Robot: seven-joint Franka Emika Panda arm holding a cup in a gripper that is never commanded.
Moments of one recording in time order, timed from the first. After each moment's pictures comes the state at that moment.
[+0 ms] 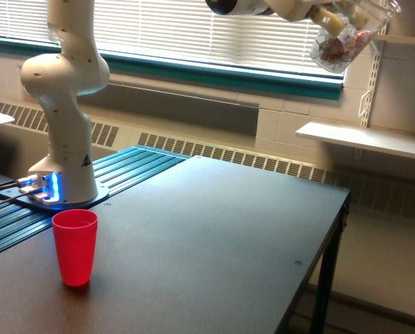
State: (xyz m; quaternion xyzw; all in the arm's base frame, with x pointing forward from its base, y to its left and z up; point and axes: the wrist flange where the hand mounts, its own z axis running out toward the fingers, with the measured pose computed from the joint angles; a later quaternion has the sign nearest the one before) arm 0.623 -0.135 0.570 -0.74 0.48 -0.44 0.17
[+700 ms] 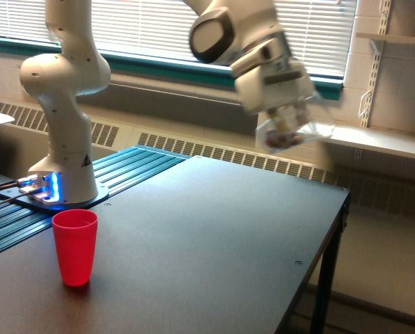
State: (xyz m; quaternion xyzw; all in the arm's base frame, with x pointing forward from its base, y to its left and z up) arm 0.558 -0.072 0.414 -0.83 0.49 -0.25 0.10
